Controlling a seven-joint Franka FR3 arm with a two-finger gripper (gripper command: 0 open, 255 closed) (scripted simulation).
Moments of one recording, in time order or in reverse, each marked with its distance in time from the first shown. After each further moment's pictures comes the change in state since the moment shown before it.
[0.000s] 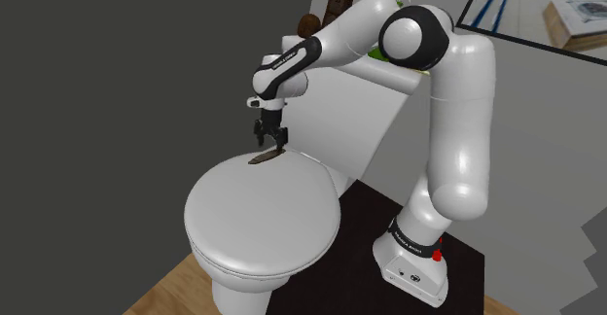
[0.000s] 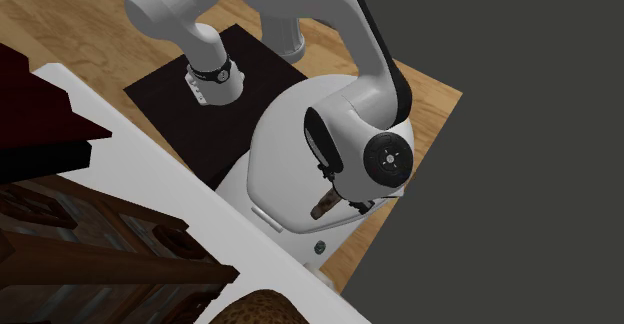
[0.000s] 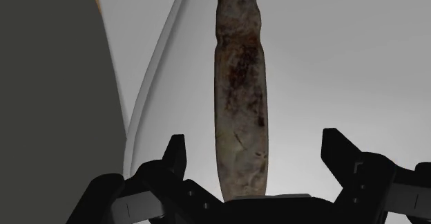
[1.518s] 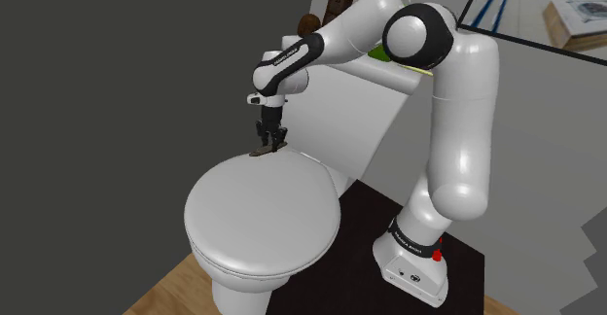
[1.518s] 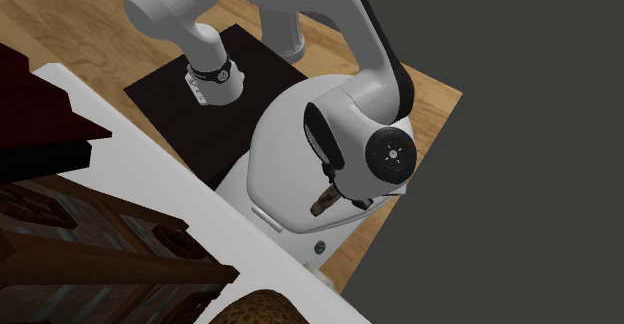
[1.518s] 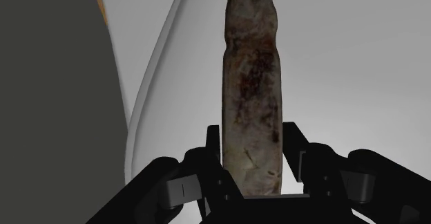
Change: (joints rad) arm 0.003 -0.022 -0.003 0.003 -0.008 -0.023 0.005
